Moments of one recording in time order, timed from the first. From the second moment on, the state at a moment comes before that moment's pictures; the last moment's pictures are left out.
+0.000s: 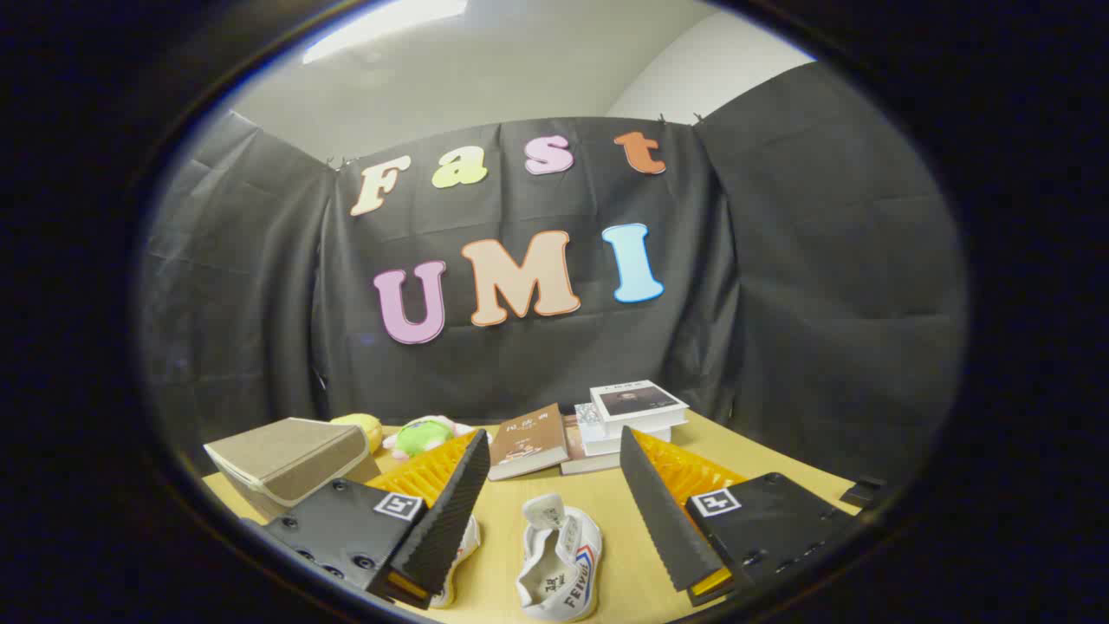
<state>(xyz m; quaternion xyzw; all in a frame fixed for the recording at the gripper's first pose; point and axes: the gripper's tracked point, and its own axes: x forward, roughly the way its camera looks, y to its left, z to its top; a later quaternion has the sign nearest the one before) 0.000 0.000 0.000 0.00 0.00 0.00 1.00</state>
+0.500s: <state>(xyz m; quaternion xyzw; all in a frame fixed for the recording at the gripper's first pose) -0.001 -0.007 0.007 -0.01 -0.01 -0.01 1.00</state>
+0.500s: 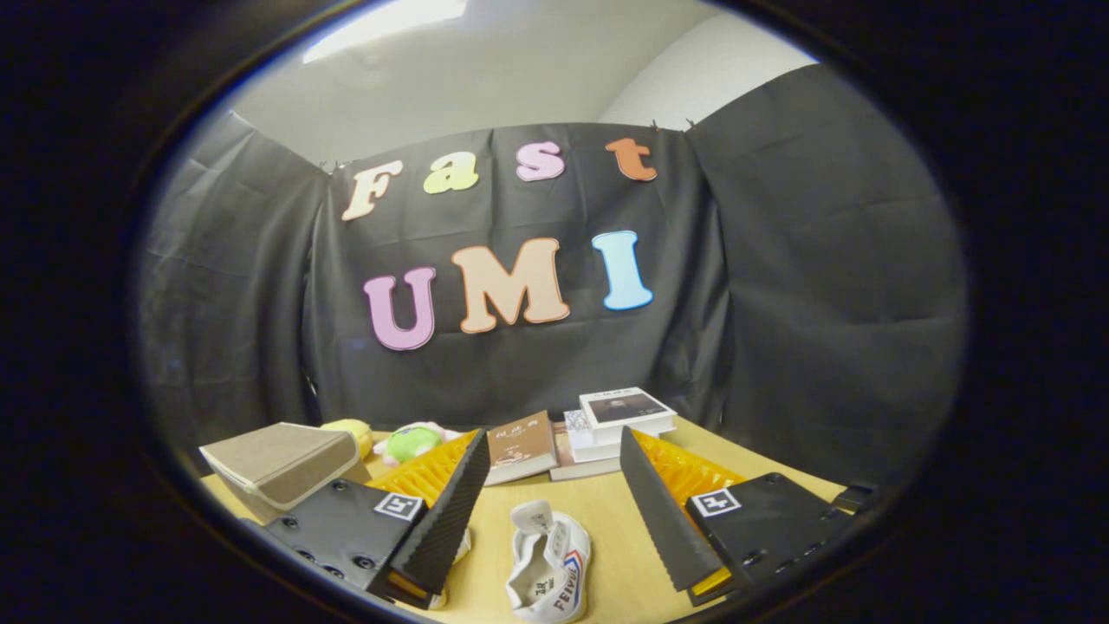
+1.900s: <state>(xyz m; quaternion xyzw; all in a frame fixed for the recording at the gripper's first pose) -0.032 0.219 -0.129 0.55 0.21 0.15 0.79</state>
